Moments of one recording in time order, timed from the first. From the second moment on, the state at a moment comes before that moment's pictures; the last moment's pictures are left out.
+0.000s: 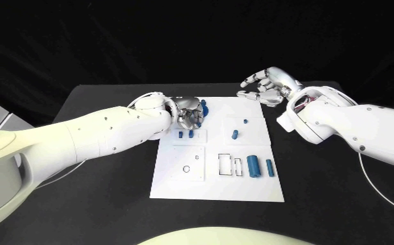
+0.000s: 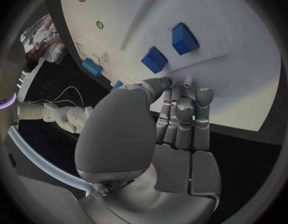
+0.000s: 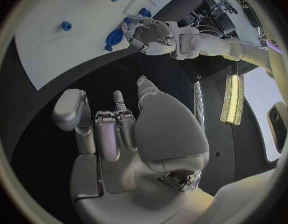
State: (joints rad) left arm 1.18 -0.54 -0.07 1.19 -1.42 -0.07 -0.06; left_hand 1.51 -0.26 0.61 0.17 0.15 0.85 0.16 0.41 0.38 0.86 0.09 0.70 0.21 1.18 0.03 1.36 0.83 0.17 1.03 0.14 1.15 0.97; right arm 1.31 -0.83 -0.15 1.51 -0.97 -0.50 0.00; right_hand 1.33 -0.10 0.06 0.29 0.18 0.90 0.16 0.14 0.35 1.47 0.07 1.48 1.31 1.47 0.00 1.52 1.31 0.10 1.39 0.10 1.04 1.21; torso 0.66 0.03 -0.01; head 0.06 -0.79
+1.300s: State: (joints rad) left arm 1.17 -0.55 -0.08 1.19 -1.39 -0.11 -0.04; left_hand 1.47 -0.21 0.70 0.06 0.15 0.97 0.14 0.40 0.38 1.01 0.07 0.59 0.18 1.32 0.01 1.43 0.98 0.14 1.12 0.12 1.26 1.11; right arm 1.31 -0.82 -0.15 1.51 -0.97 -0.50 0.00; right_hand 1.33 -0.10 0.06 0.29 0.18 0.90 0.16 0.14 0.35 1.47 0.07 1.48 1.31 1.47 0.00 1.52 1.31 0.10 1.39 0.10 1.04 1.21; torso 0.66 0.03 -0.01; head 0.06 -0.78
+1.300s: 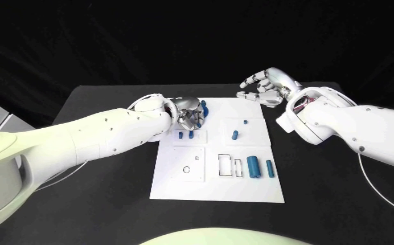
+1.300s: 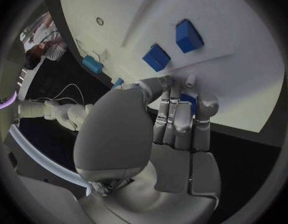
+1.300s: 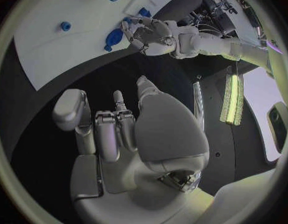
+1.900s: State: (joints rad) left arm 1.17 -0.66 -0.03 1.31 -1.33 -0.13 -0.05; left_hand 1.42 -0.23 0.70 0.05 0.15 0.99 0.14 0.38 0.38 1.03 0.07 0.55 0.18 1.33 0.01 1.44 1.00 0.14 1.12 0.12 1.27 1.11; right arm 1.31 -0.83 -0.15 1.51 -0.97 -0.50 0.00; right_hand 1.33 -0.10 0.06 0.29 0.18 0.90 0.16 0.14 0.35 1.47 0.07 1.48 1.31 1.47 0.00 1.52 1.31 0.10 1.39 0.10 1.04 1.21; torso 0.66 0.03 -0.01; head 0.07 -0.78
